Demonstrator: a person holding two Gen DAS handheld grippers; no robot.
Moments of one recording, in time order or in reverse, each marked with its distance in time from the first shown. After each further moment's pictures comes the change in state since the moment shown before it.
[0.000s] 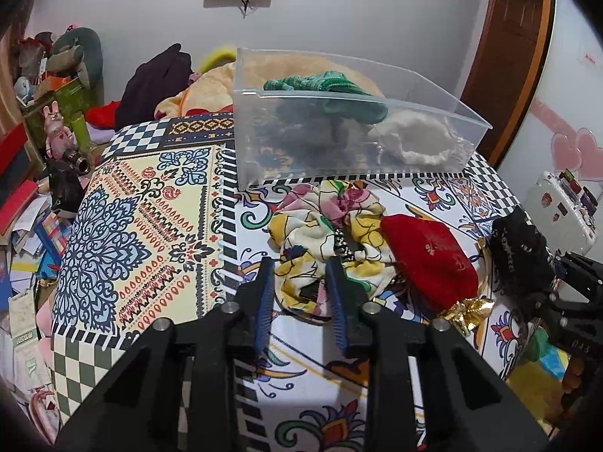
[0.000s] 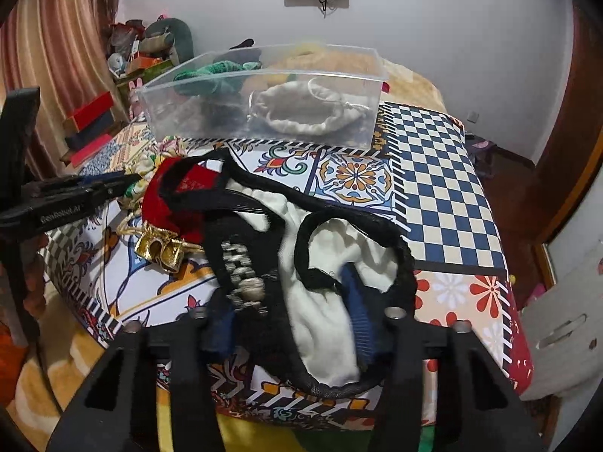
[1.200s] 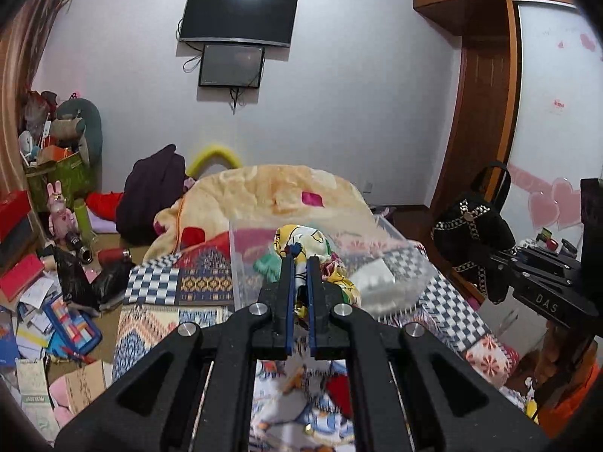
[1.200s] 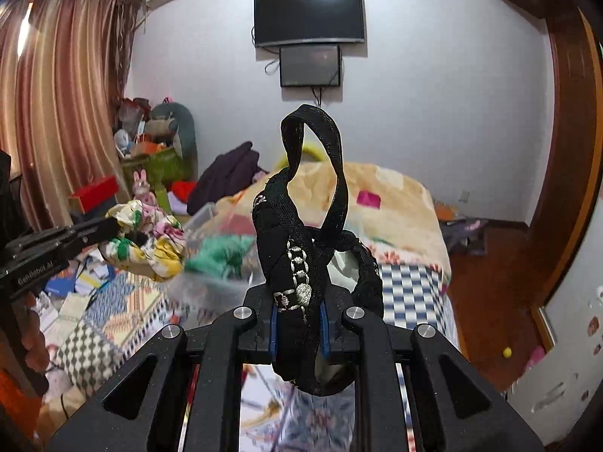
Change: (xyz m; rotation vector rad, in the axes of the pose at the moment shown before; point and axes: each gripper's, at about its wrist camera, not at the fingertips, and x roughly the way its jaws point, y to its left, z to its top) left arm -0.091 -0.014 0.090 0.033 -0.347 -0.042; right arm -0.049 0.001 0.107 -0.005 -0.346 -0.015
